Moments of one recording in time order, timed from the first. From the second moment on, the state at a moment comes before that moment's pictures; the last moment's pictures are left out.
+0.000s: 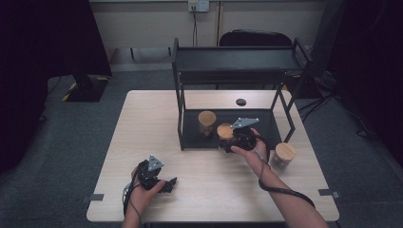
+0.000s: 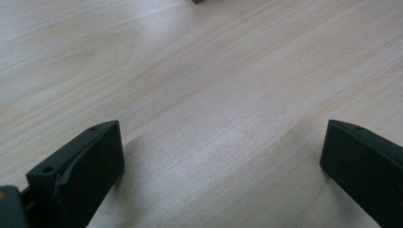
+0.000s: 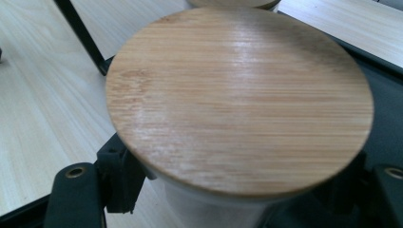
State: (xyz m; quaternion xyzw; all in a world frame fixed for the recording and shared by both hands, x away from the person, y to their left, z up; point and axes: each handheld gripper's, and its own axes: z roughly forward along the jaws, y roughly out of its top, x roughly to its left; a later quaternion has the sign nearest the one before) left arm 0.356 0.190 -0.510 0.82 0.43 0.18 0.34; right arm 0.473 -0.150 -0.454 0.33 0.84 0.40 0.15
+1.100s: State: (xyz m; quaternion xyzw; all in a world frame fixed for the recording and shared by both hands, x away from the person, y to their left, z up) left arm 0.356 0.190 -0.510 0.82 0.42 0.18 0.34; right arm 0.512 -0.149 -0.471 0.36 0.83 0.38 0.18
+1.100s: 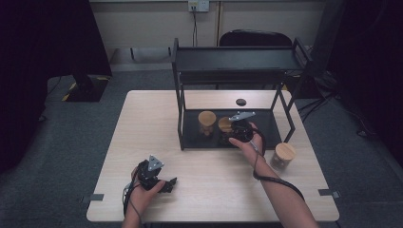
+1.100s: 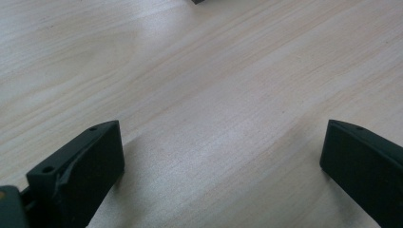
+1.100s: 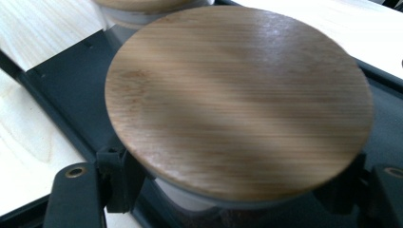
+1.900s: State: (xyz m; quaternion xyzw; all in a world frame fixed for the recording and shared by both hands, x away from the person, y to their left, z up) left arm 0.356 0.190 -0.510 0.82 0.42 0.18 0.34; right arm 0.533 -0.145 -0.477 0.38 0.81 0.40 0.20
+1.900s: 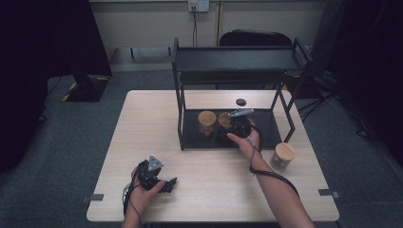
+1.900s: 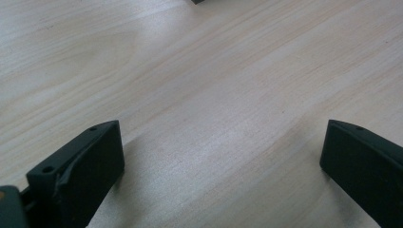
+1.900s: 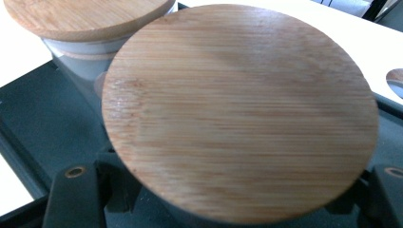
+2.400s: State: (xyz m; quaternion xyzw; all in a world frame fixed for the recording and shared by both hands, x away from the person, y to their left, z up) left arm 0.356 0.190 -0.510 0.82 0.42 0.18 0.34; right arm 0.538 -0.142 -0.478 0.39 0.81 0.39 0.21
